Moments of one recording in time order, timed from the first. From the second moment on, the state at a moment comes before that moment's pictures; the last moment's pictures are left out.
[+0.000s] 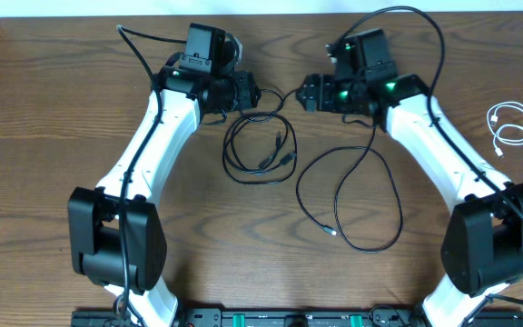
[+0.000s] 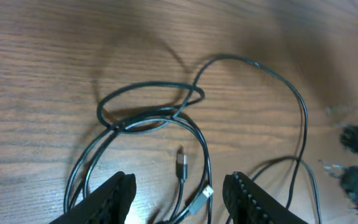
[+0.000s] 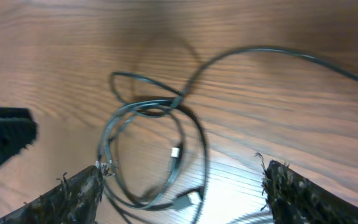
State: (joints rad) left arm -0.25 1.85 1.53 -0.69 0.29 -0.37; right arm 0.32 1.85 1.48 -0.56 -0.33 0.42
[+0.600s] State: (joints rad) left arm -0.40 2.04 1.53 -0.40 0.17 -0.57; right arm 0.22 1.85 1.48 -0.70 -0.32 0.38
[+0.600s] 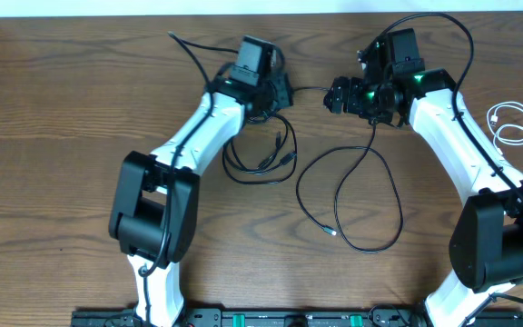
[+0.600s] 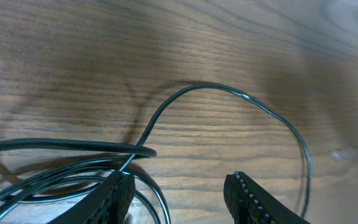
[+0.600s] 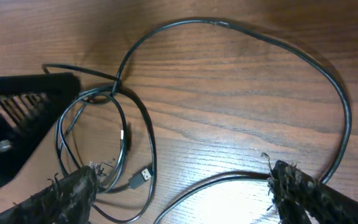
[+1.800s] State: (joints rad) left arm -0.45 2.17 1.53 -0.32 -0.03 -0.61; right arm 0.22 1.85 1.48 -0.72 -0.29 0.32
